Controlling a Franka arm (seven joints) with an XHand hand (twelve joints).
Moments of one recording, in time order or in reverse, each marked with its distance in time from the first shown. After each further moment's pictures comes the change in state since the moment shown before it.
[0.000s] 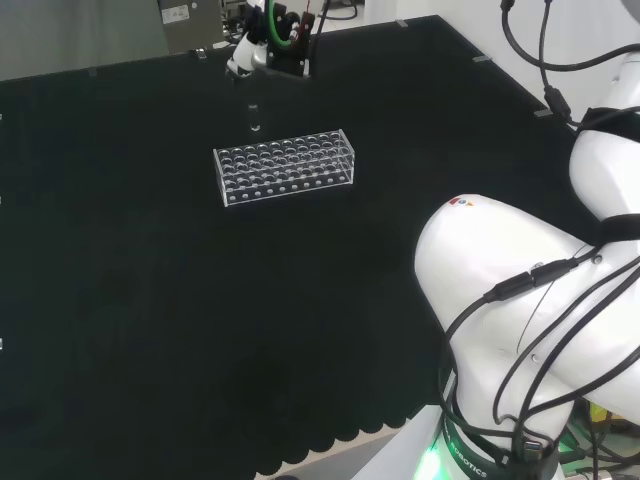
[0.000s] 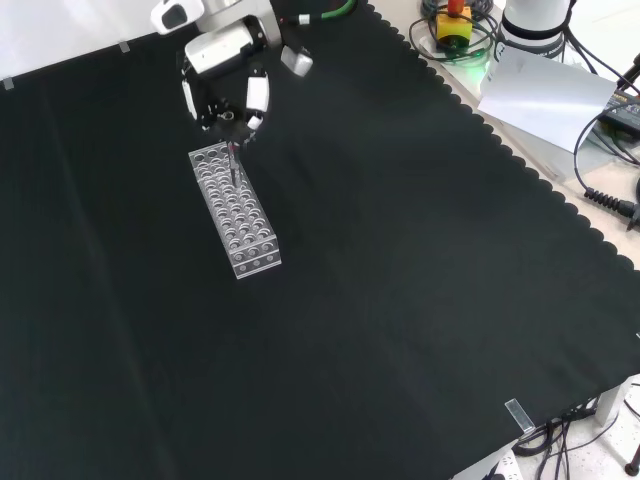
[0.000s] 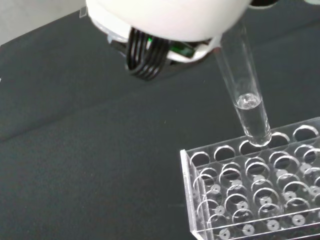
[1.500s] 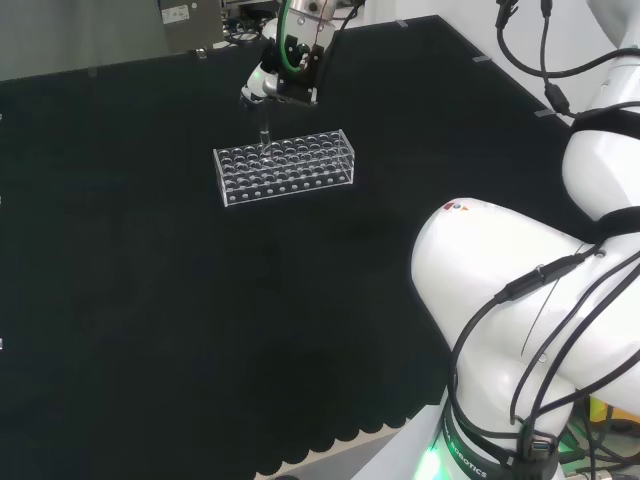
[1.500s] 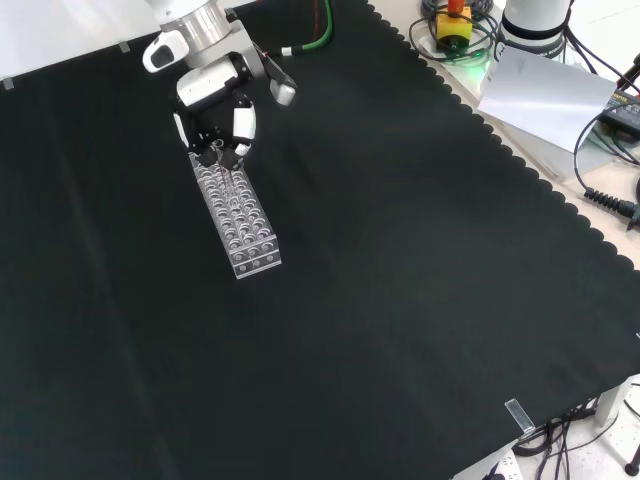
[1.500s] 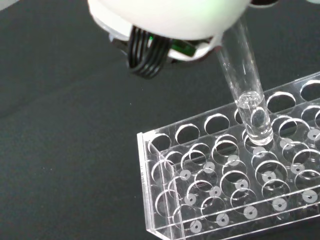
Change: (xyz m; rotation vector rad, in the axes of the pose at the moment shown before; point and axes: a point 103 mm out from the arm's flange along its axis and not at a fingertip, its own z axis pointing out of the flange) arm -0.037 0.029 0.041 0.050 0.035 0.063
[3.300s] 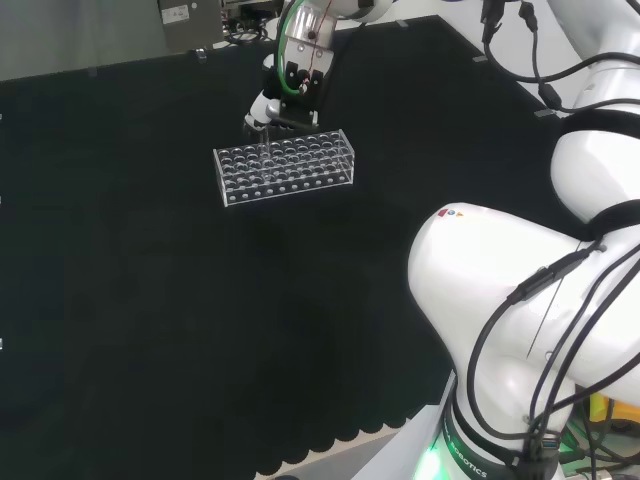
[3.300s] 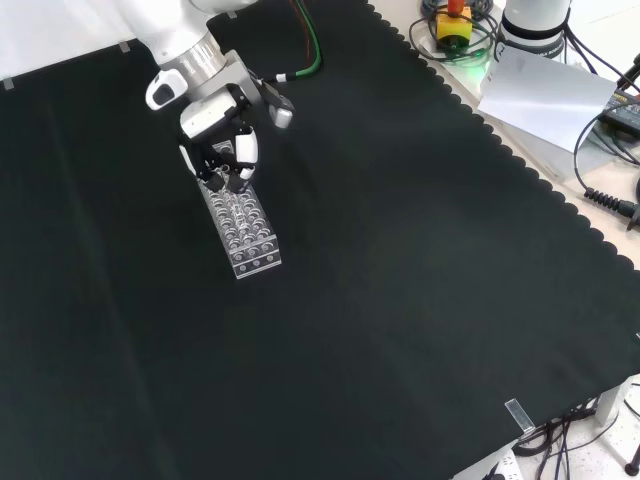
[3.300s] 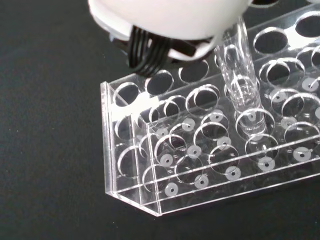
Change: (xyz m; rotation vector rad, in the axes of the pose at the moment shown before) arm -0.019 0.019 0.044 0.094 -0.007 0.011
